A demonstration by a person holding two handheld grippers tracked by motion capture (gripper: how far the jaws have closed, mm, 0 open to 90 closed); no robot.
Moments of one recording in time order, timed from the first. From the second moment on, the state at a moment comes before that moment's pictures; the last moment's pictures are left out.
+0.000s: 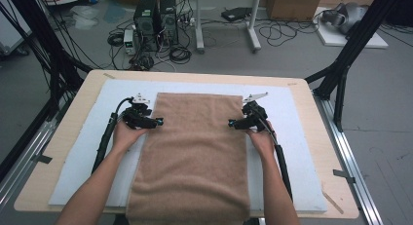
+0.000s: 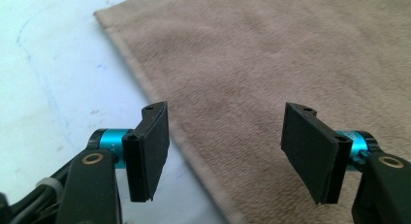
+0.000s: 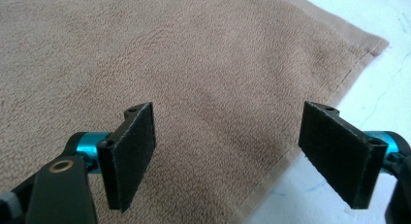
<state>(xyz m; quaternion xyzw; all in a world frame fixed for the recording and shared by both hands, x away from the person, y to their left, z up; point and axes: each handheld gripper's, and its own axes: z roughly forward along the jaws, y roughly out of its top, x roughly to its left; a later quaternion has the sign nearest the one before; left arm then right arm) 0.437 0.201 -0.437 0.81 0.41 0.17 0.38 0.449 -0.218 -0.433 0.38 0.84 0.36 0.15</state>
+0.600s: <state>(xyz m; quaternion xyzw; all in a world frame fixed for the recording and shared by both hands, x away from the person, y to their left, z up) 0.441 0.198 -0.444 0.81 0.43 0.17 0.37 0.452 -0.217 -0.439 0.39 0.85 0.33 0.15</state>
